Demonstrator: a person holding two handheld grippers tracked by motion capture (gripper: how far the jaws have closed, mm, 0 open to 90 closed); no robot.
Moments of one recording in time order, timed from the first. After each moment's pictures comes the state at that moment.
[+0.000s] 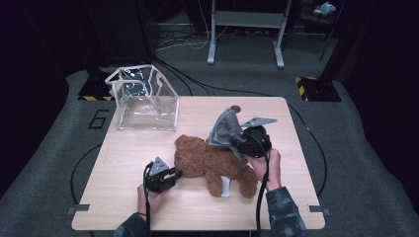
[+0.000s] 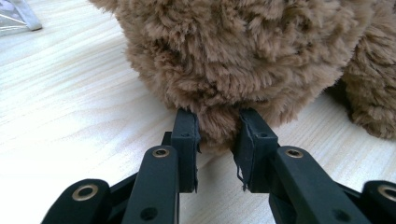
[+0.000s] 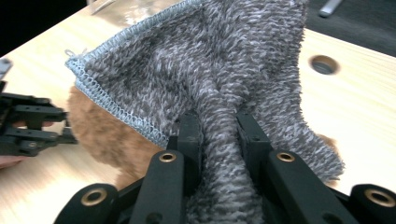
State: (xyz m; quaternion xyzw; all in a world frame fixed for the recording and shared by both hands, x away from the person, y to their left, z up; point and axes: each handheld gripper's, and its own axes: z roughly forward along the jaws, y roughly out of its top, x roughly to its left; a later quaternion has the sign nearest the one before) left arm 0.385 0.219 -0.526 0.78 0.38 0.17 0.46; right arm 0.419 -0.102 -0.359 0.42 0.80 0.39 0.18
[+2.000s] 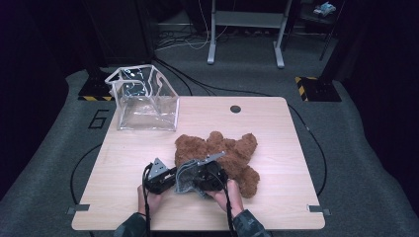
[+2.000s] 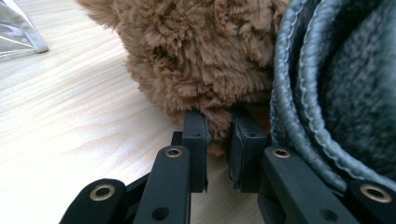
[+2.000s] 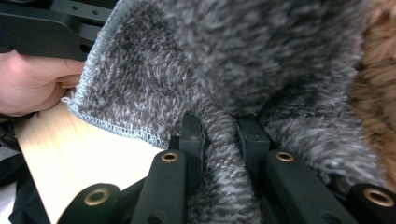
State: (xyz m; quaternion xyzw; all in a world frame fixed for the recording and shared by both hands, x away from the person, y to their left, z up) left arm 0.380 0.220 -0.524 0.78 0.36 0.19 0.48; right arm 0.386 -0.003 -0.476 0.37 0.86 0.34 0.02
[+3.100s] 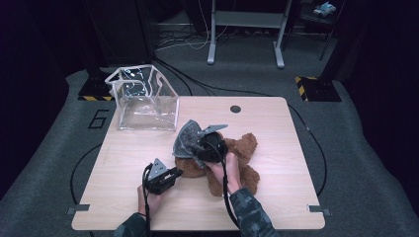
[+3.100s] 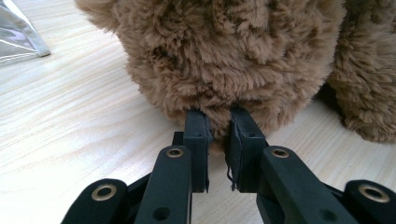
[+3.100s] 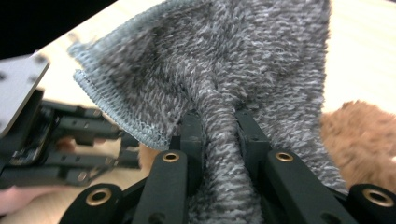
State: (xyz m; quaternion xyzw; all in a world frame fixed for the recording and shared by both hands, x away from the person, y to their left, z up) left arm 0.378 0.219 -0.525 0.77 0.36 0.20 0.48; right arm 0.431 0.001 -0.405 0.36 0.84 0.39 0.12
